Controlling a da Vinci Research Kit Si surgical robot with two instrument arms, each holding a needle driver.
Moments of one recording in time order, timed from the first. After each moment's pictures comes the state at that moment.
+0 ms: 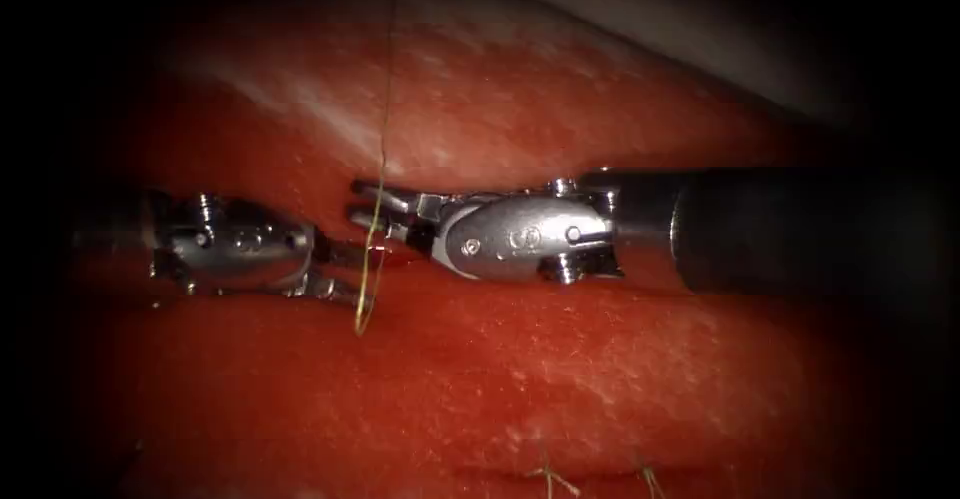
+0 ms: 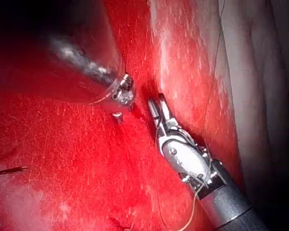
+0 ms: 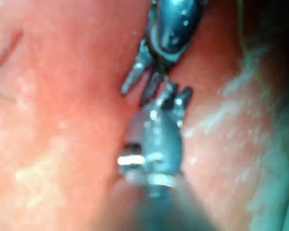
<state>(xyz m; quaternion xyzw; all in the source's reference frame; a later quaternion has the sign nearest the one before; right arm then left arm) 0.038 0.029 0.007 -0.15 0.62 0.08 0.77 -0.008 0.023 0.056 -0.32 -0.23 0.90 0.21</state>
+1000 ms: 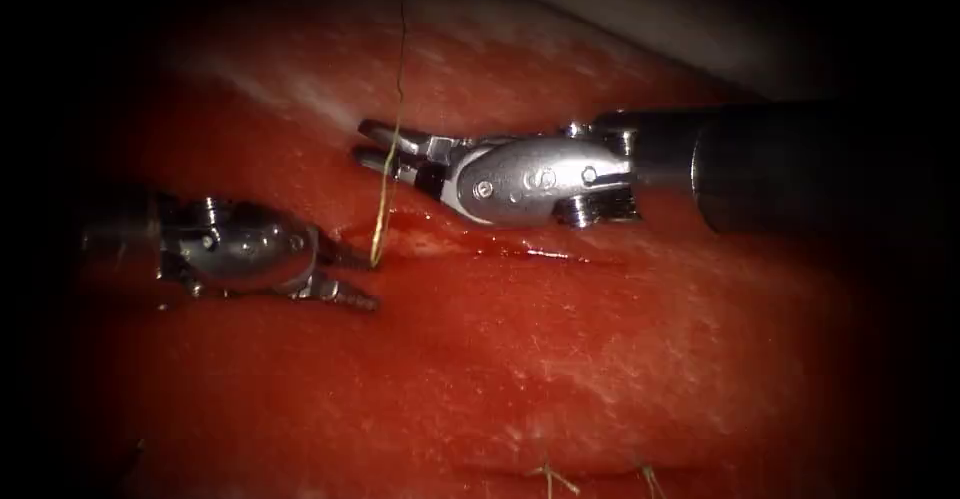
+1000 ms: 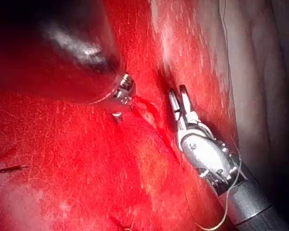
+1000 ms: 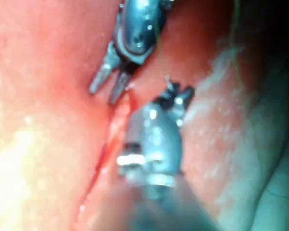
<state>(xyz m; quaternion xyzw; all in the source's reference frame) 0.037 0.032 0.007 -0.16 0.63 0.11 0.75 -0.008 0.022 0.056 -0.31 -0.23 0.90 0.21</state>
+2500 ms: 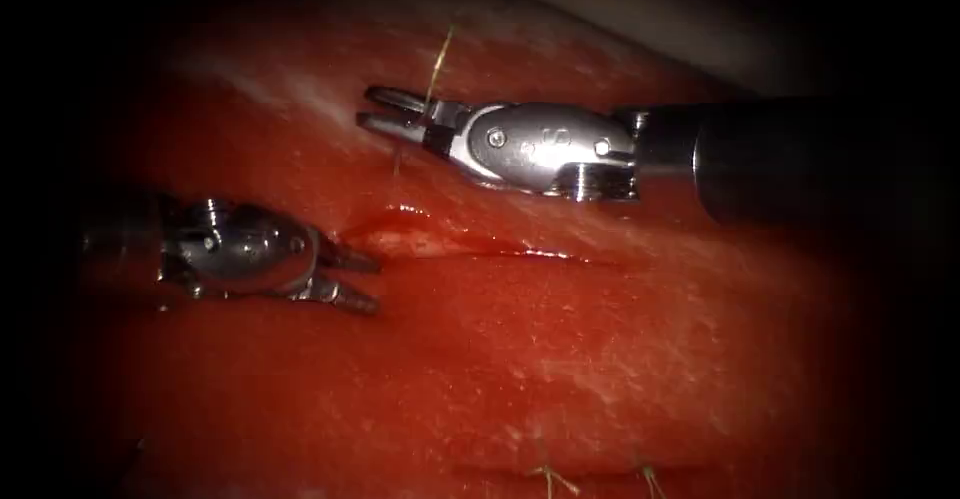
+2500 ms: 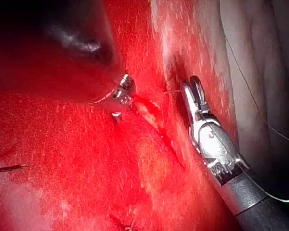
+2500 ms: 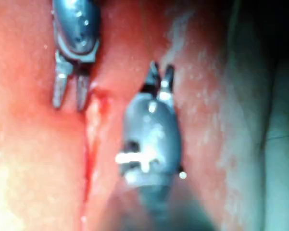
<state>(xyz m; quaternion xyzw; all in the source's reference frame) 0.037 0.037 0.008 -0.04 0.63 0.25 0.74 -0.008 0.022 0.056 -0.31 -0.23 0.90 0.21</state>
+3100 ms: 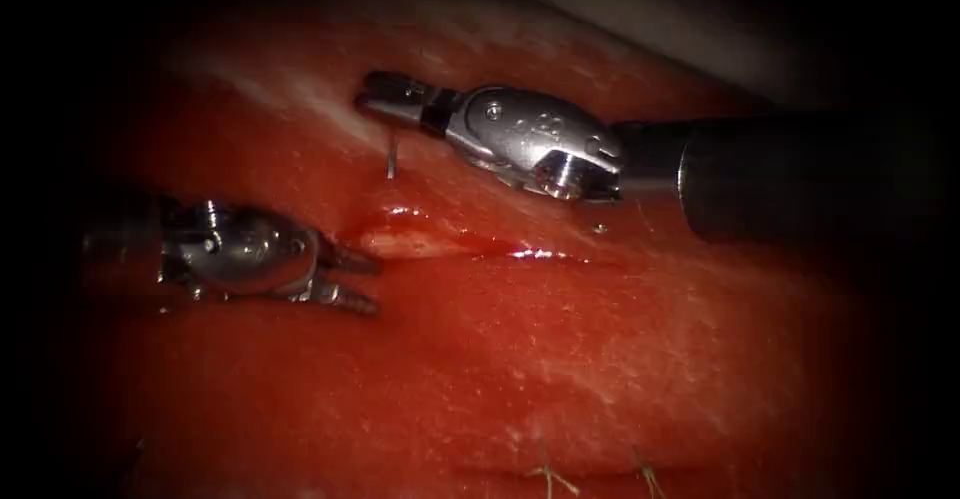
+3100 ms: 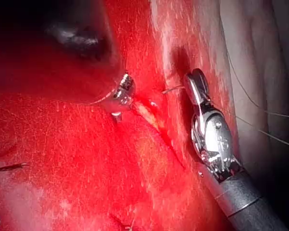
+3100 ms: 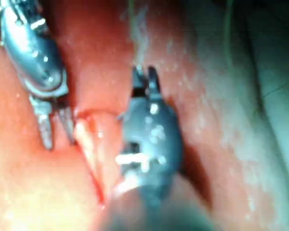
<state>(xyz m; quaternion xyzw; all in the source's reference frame) 0.037 0.037 0.009 0.07 0.61 0.34 0.72 -0.008 0.022 0.056 -0.31 -0.23 0.90 0.20</state>
